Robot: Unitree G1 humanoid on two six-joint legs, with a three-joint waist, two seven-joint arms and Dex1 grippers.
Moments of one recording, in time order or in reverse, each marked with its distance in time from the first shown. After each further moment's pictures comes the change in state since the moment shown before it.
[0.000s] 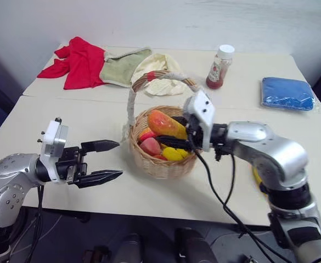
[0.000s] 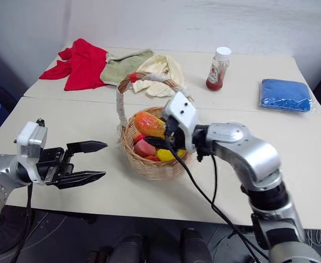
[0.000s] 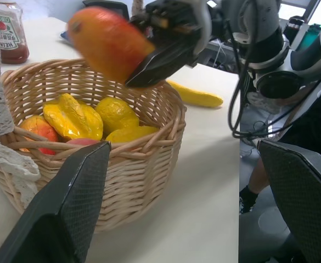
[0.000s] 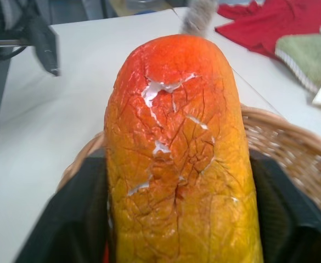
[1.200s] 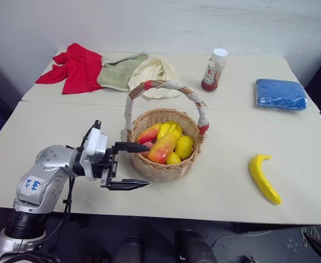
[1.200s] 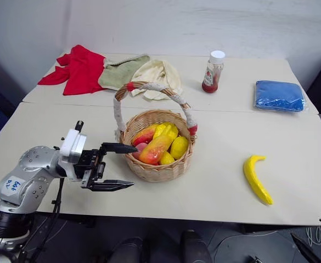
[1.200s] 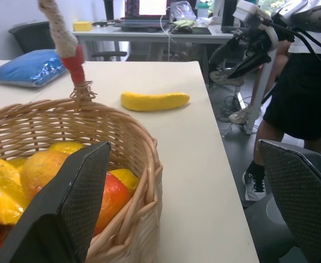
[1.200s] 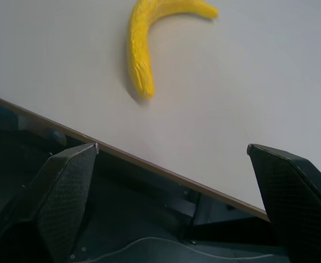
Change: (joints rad) left arm -0.175 -0.157 -0.267 0.031 0.214 -0.202 -0.079; right arm 1.498 -0.009 -1.087 0.056 0.000 -0.840 0.431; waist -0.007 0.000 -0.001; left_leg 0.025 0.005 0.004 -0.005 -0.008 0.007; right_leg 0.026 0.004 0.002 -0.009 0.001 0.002
